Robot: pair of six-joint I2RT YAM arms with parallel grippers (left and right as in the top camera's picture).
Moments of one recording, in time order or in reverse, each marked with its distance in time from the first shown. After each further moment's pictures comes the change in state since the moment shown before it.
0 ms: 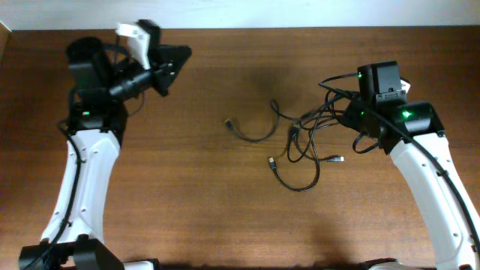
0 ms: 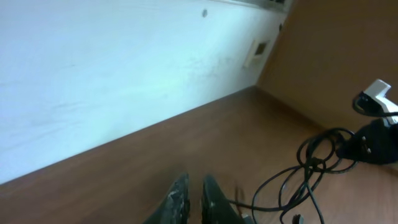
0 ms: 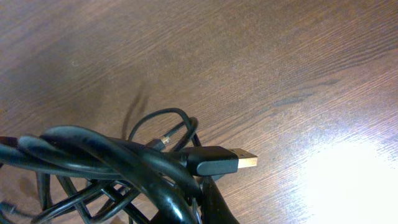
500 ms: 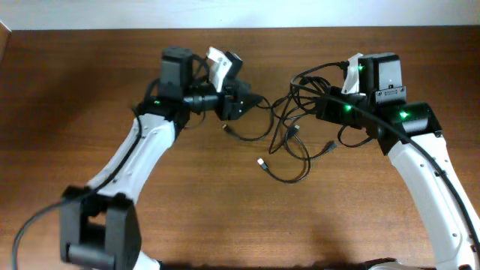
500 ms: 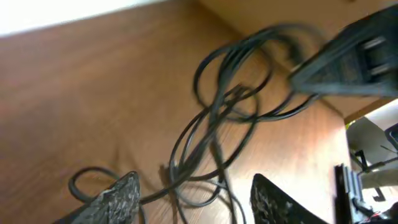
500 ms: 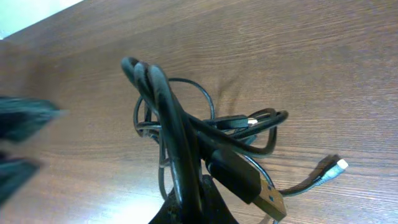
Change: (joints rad) left arm -0.320 0.198 0.005 -0.172 -0.024 0.091; right arm 0.015 0.000 0.000 0.198 -0.520 -0.223
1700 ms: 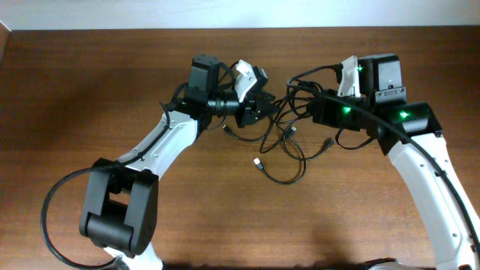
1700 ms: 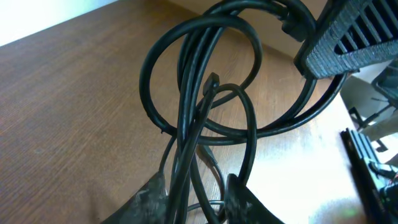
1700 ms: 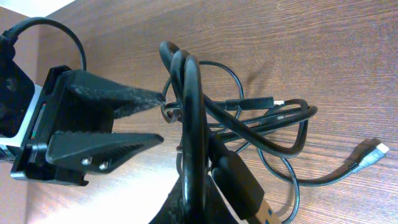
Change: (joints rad) left arm -0.100 0.146 0.000 0.159 0.068 0.168; right arm 0.000 0.000 0.000 -0.019 -0.130 0.000
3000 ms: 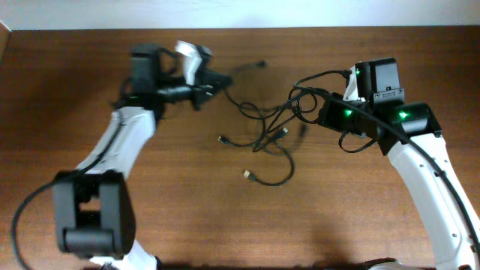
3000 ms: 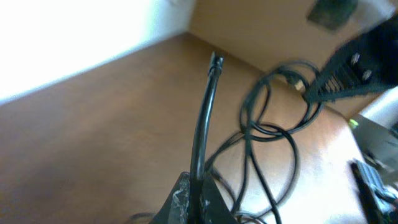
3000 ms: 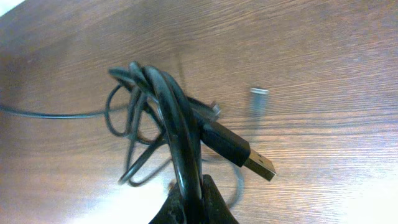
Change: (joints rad) left arm 0.268 -0.048 0.000 0.018 0.158 -0.053; right arm 0.002 0.000 0.000 -0.082 0.187 0.068
